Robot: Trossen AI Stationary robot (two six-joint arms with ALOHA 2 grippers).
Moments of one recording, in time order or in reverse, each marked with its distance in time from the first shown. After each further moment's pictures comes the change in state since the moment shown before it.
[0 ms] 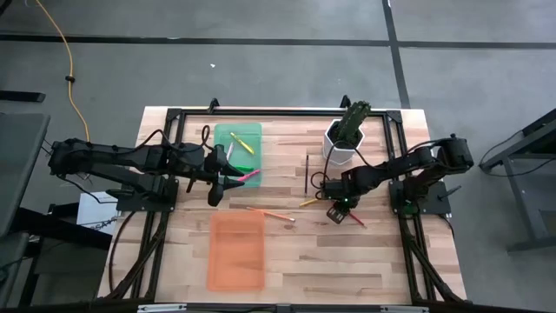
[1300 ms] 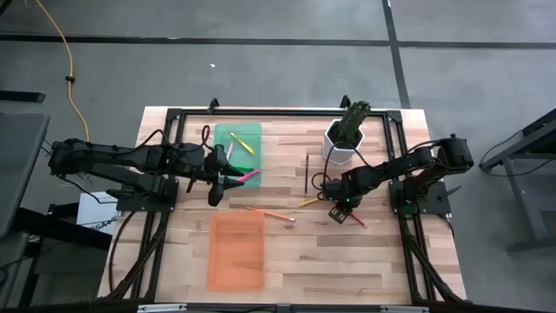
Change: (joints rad) left arm 0.000 0.000 0.000 -0.001 -0.003 0.000; right arm 0.000 0.001 0.000 -0.070 0.036 -0.008
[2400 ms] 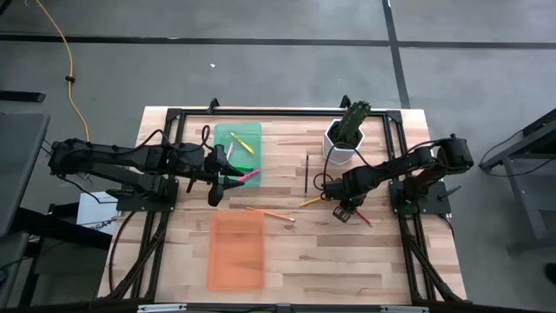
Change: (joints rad) left arm 0.000 0.000 0.000 0.000 0.000 -0.006; right arm 0.000 0.001 -0.002 -0.063 0.021 -0.026
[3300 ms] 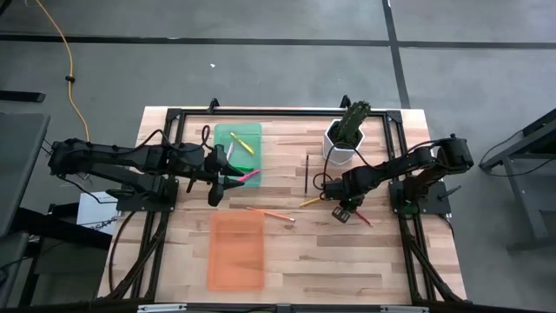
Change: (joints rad) left arm 0.000 0.000 0.000 0.000 0.000 0.000; right arm 0.000 0.000 0.001 0.022 -0.015 -0.008
